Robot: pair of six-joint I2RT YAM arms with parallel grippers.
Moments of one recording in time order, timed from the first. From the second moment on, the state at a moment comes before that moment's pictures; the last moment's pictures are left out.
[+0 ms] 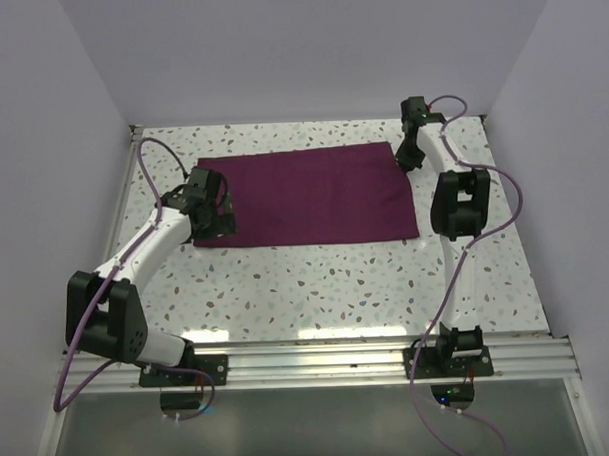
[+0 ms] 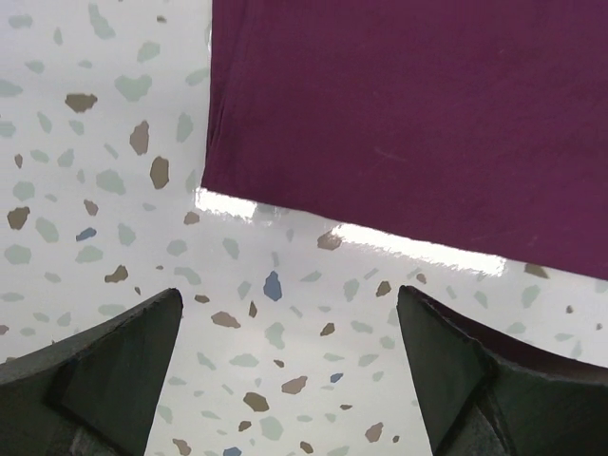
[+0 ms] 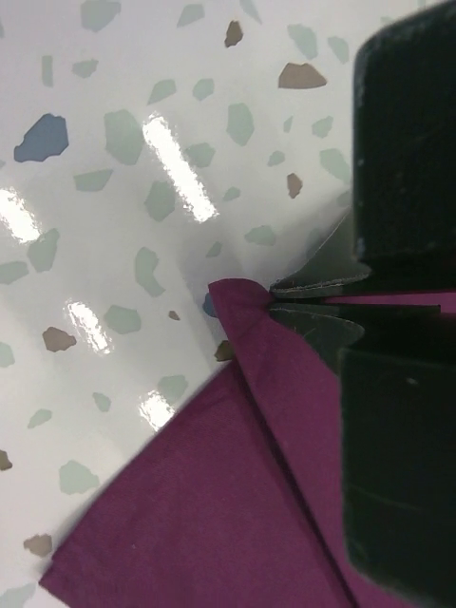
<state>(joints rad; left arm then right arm) -0.27 1.43 1.05 -0.75 -0.30 -0.43 0.06 2.47 2.23 -0.91 0.27 0.63</state>
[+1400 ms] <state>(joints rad) -0.18 1.51 1.36 -0.73 -0.37 -0.41 0.34 1.11 0.99 -1.27 0.10 0.55</state>
